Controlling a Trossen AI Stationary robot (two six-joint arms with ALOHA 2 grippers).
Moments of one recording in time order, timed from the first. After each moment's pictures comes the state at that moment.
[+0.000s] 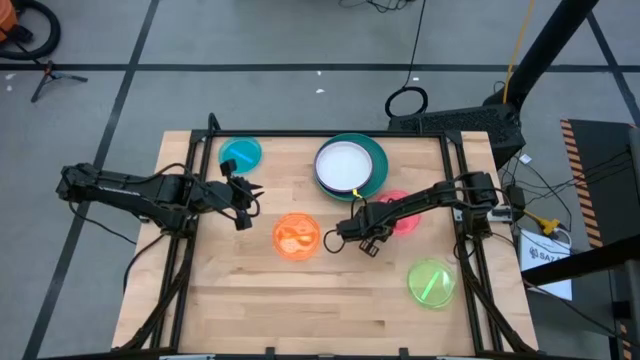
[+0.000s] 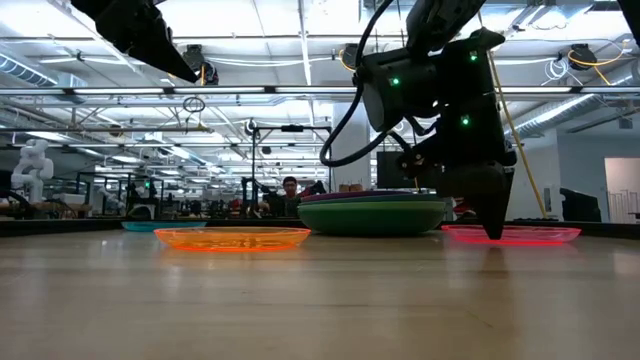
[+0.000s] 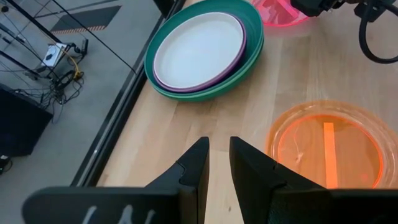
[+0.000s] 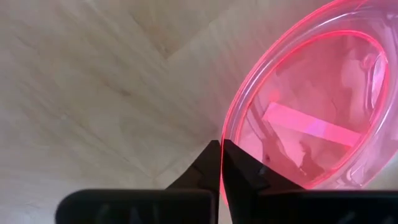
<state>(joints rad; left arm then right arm) -0.12 0.90 0.79 -0.59 -0.51 0.01 0.10 1.92 1.19 -1.13 0.17 0.75</state>
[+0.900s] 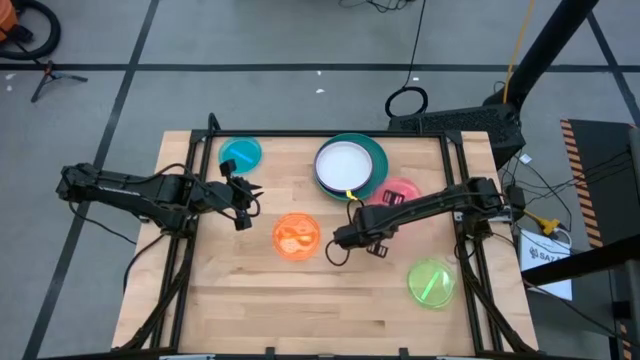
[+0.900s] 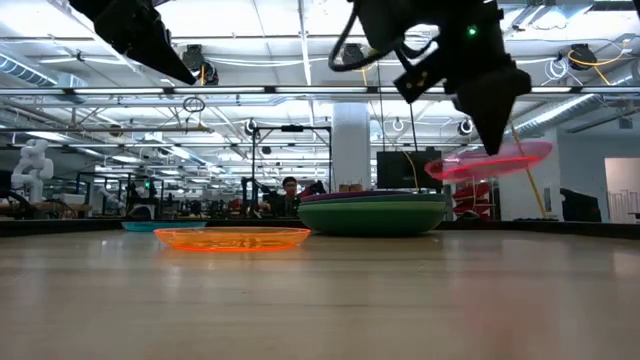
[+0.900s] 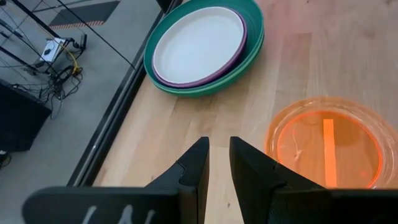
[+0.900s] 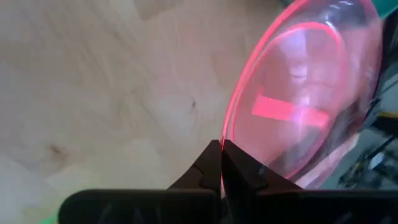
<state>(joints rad) -0.12 0.90 0.79 -0.61 -0.51 -0.01 0.18 1.90 1.49 -1.59 0.29 0.62</state>
